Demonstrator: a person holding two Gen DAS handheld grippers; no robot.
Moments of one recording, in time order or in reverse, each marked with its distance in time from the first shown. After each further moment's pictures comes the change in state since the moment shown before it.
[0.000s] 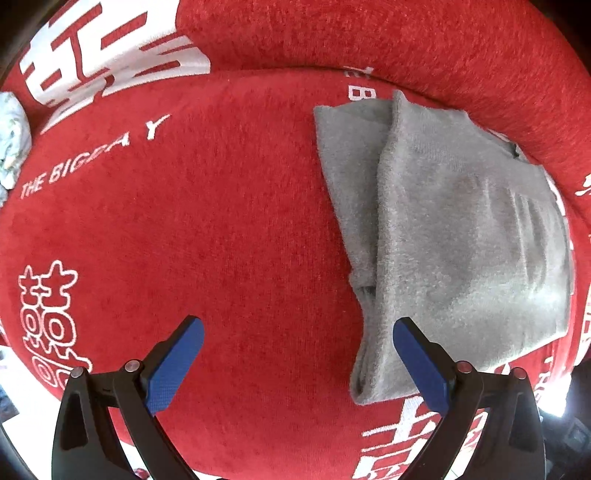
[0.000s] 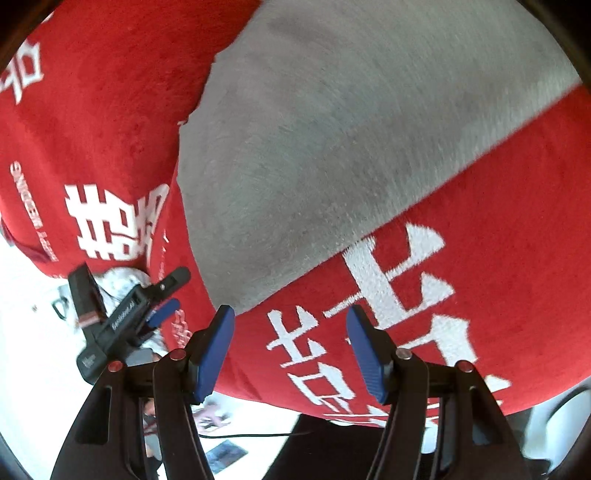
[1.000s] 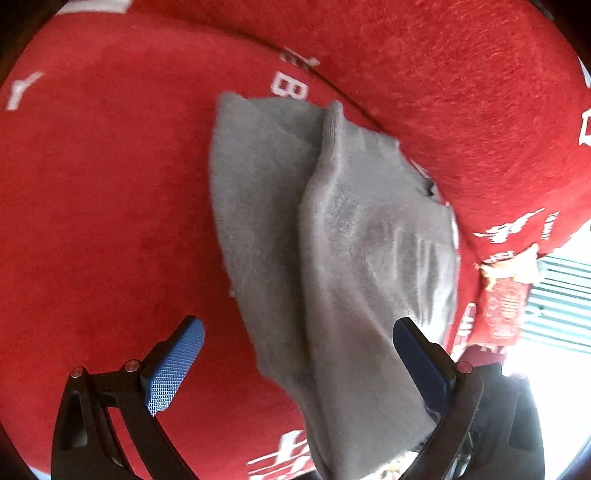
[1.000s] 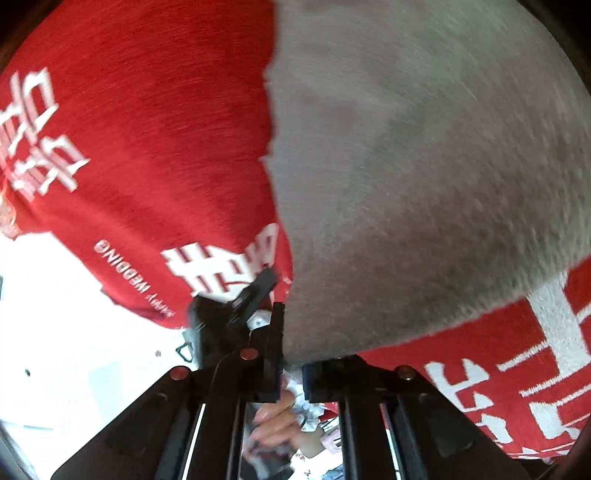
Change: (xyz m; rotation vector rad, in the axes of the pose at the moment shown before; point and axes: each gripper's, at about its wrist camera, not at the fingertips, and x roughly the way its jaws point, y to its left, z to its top) left arm 0.048 -0.012 0.061 -0.139 0.172 -0.592; right arm 0.022 0.032 0.030 0.144 -0.051 0.499
